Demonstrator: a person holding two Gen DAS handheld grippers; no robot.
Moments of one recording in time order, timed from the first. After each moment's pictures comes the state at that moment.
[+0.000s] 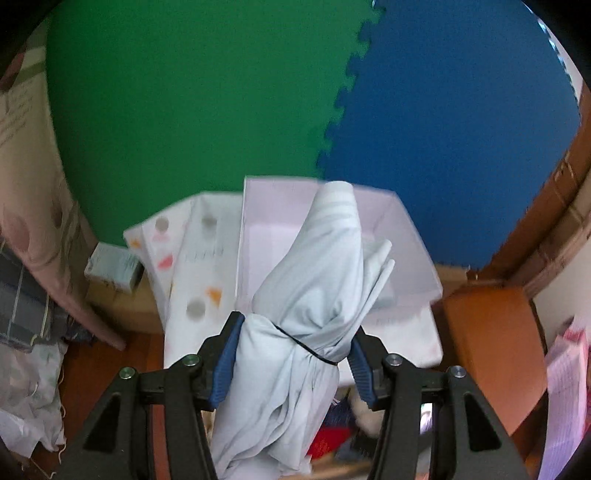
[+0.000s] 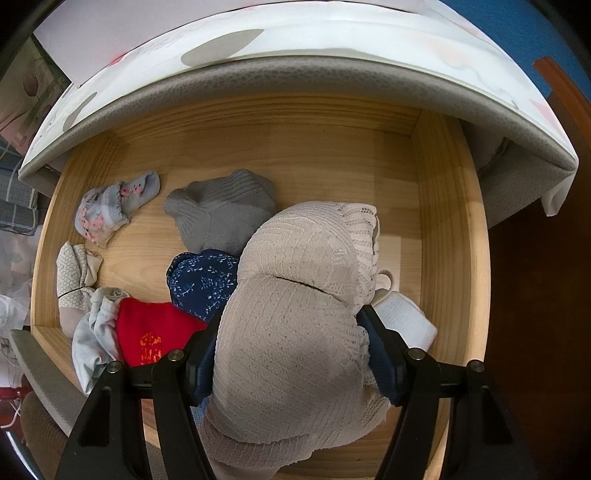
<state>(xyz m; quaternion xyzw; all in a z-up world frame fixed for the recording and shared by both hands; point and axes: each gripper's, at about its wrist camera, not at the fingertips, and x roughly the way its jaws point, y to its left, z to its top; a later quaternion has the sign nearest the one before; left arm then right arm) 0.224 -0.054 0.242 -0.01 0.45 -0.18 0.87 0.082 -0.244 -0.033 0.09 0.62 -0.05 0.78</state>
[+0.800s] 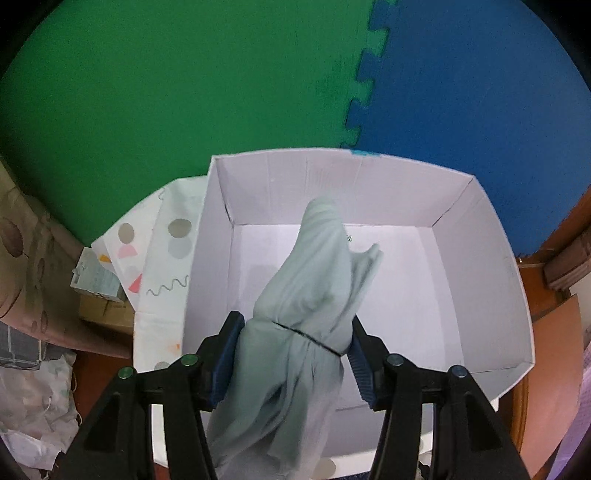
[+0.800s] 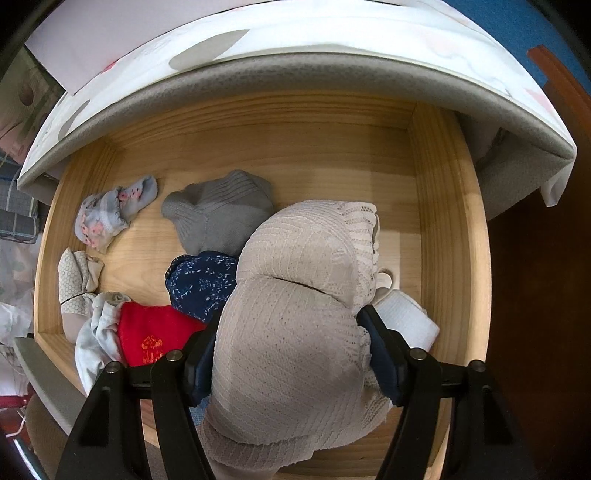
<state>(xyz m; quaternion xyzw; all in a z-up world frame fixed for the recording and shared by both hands) 0.363 -0.131 0.134 0.06 0.53 -0.13 0.84 0.081 -0.251 -0.036 0.11 0.62 -0.05 0.78</state>
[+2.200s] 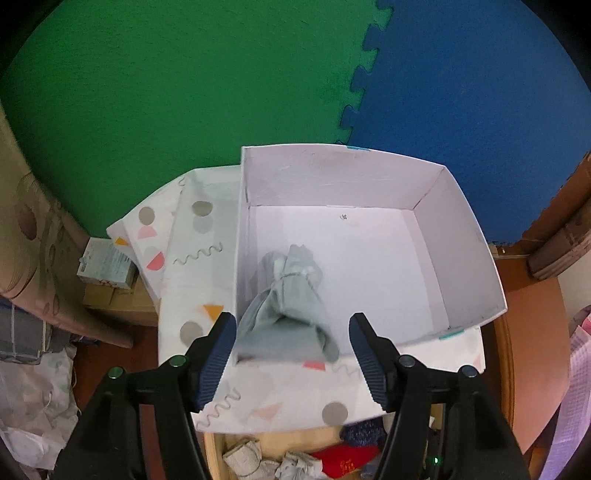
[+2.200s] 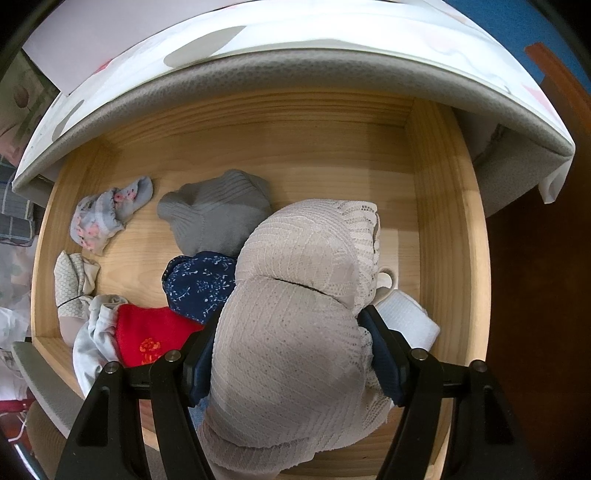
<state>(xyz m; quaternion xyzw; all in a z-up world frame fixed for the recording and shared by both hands) 0.309 -0.081 0.178 0.04 0.53 -0.16 0.83 0.084 -0.251 -0.037 0.10 0.62 -0.06 0.77</state>
